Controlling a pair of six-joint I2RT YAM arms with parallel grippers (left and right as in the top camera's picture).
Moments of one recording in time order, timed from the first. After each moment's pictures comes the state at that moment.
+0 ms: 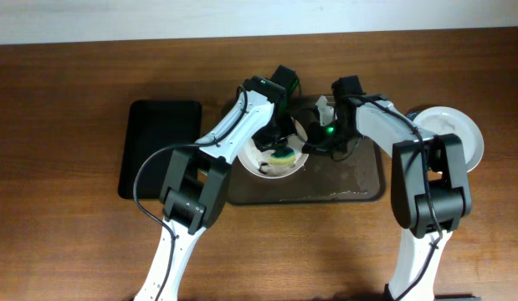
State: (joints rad) left arm -0.55 2.47 2.11 -1.12 0.15 -0.92; right arm 0.15 2.13 1.43 -0.73 -0.53 0.16
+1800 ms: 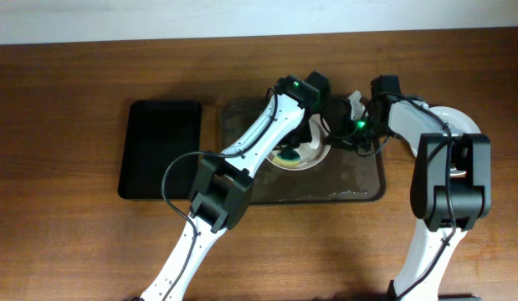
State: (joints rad) left arm -0.67 2.66 2.49 -1.42 -0.09 -0.80; right arm -0.04 2.15 1.41 -0.69 -0.65 0.16
